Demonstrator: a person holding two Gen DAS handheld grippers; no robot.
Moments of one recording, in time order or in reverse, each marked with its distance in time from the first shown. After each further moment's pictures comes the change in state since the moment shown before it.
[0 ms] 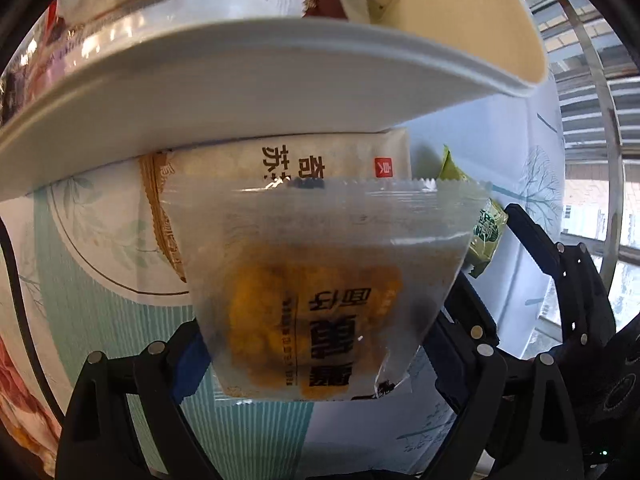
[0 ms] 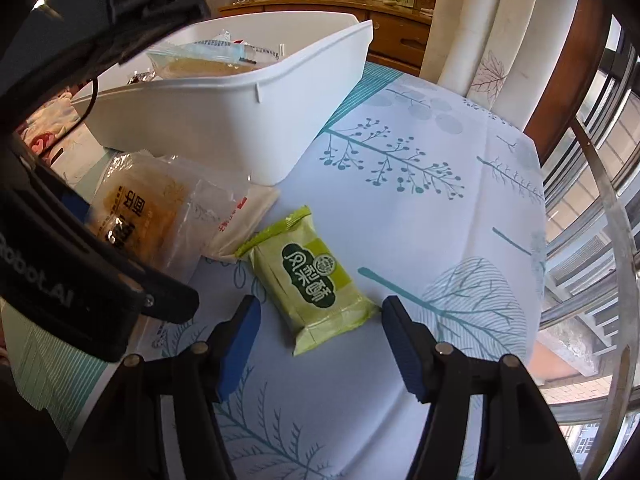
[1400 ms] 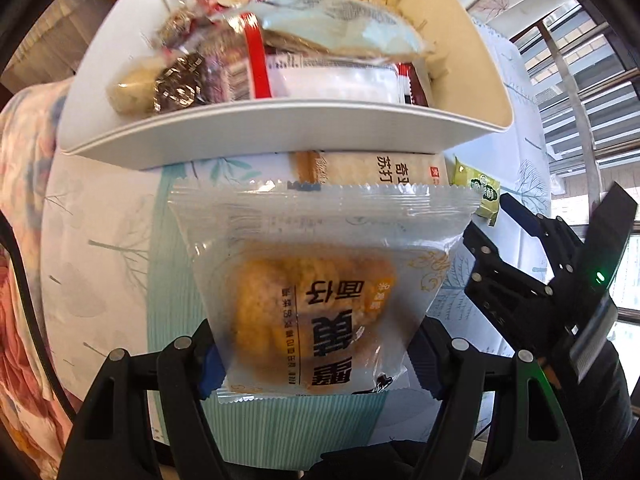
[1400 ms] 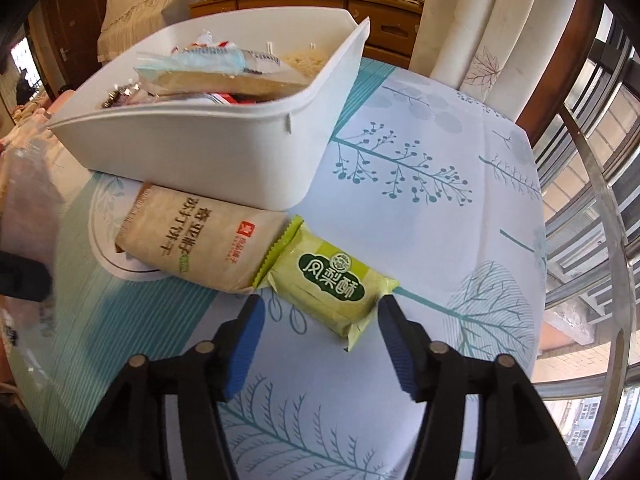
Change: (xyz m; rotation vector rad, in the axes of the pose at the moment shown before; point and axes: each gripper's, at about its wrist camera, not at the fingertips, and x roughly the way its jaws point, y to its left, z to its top) left arm -0.098 0.094 -0.064 0.029 -0.177 0.049; right arm 0.006 0.029 0.021 0.071 0.063 -0.074
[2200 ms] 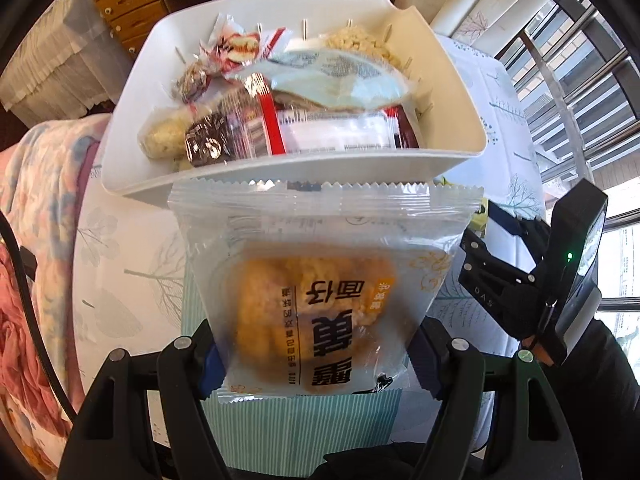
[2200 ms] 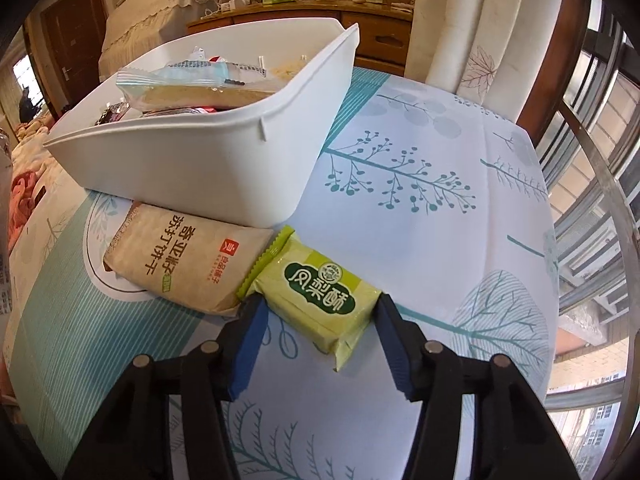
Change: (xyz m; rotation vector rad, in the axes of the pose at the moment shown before) left arm -0.040 -0.008 -0.003 0.056 -0.124 0.064; right arm 0.009 -0.008 0.001 0.055 -0.076 0.031
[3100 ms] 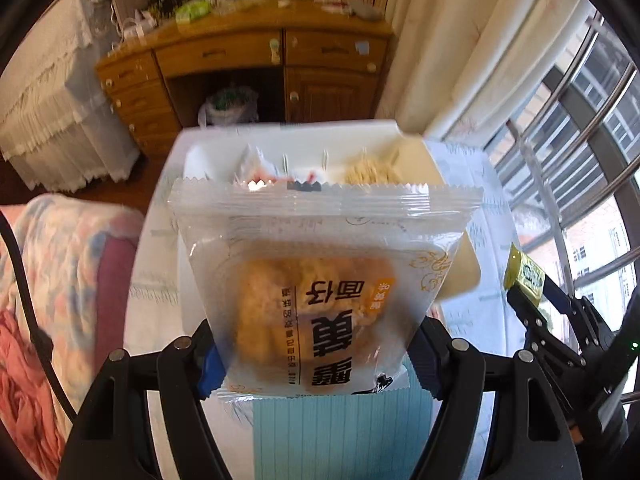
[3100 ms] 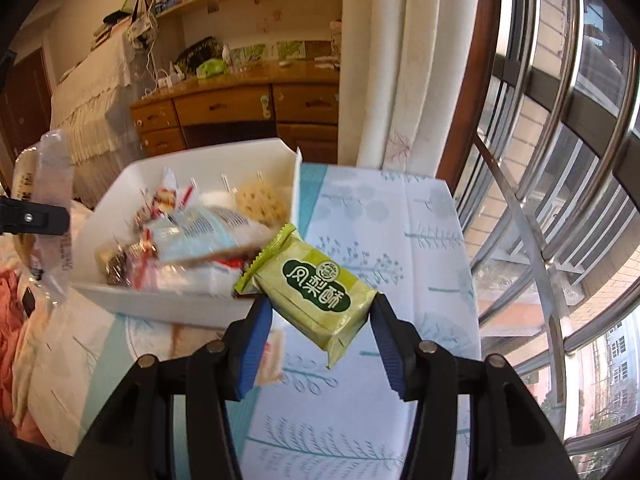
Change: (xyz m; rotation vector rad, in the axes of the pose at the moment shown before) left arm -0.078 0.058 0.070 0.079 -0.289 -0.048; right arm -0.110 0.026 0.059 0.216 -0.177 -0.142
